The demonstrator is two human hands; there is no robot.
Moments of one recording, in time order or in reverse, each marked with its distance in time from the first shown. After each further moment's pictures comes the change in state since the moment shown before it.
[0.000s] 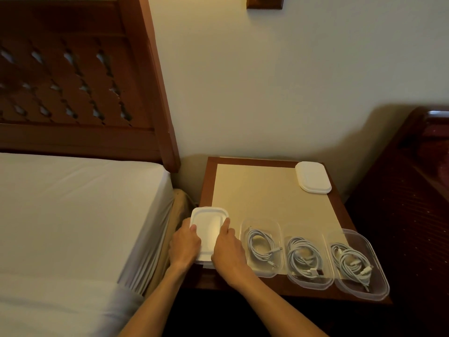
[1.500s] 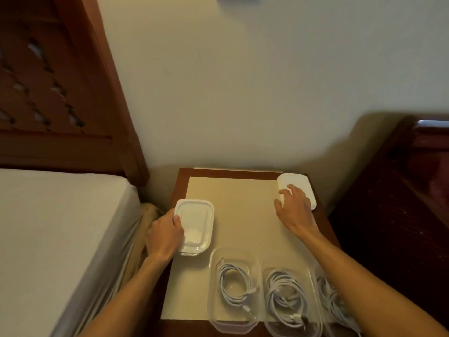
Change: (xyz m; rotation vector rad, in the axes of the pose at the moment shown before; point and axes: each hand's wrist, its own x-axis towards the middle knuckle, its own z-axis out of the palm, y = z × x) left_hand 0.080 0.065 0.031 0.193 0.049 0.164; right_hand 0.167 0.204 -0.150 -0.146 0.484 0.068
